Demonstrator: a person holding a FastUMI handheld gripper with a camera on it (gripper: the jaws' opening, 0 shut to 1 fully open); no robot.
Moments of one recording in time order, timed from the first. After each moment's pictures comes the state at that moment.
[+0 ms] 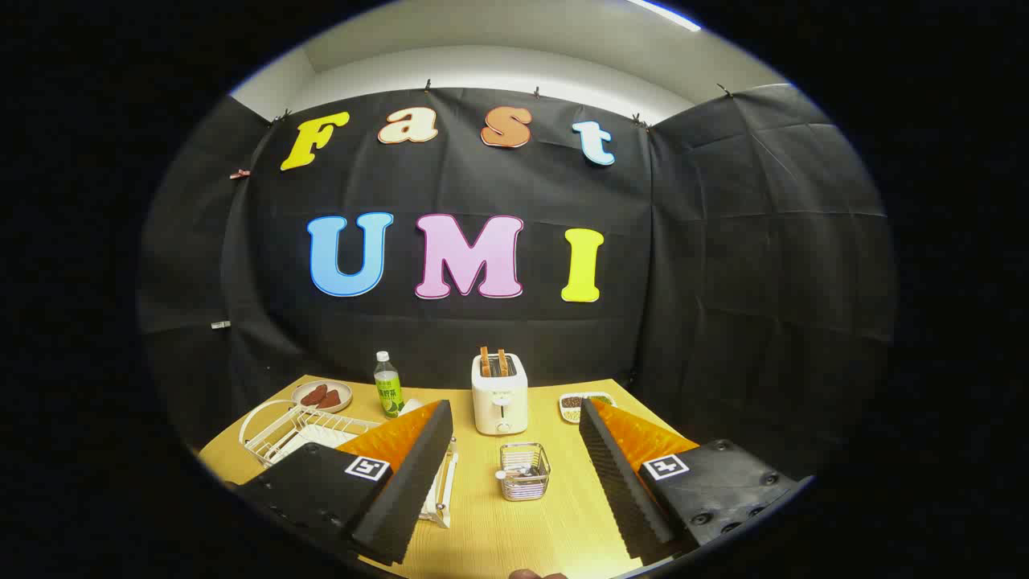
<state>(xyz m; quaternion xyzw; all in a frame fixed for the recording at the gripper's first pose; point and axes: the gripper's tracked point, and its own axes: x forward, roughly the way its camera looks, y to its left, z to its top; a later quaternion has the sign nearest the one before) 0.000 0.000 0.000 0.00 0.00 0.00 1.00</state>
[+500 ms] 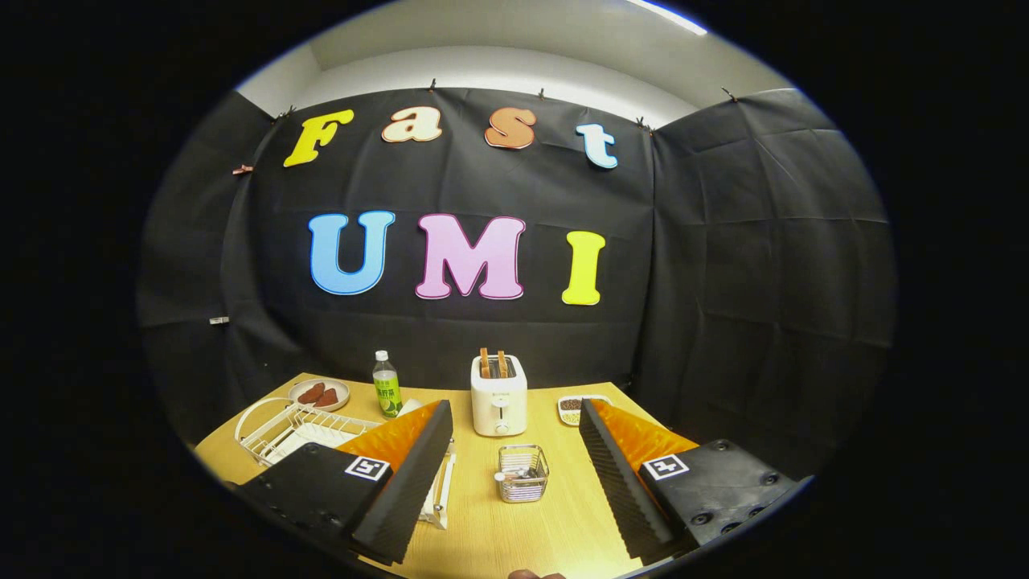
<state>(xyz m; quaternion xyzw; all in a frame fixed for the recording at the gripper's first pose) 0.005 0.002 0.000 -0.01 0.00 0.00 1.00</state>
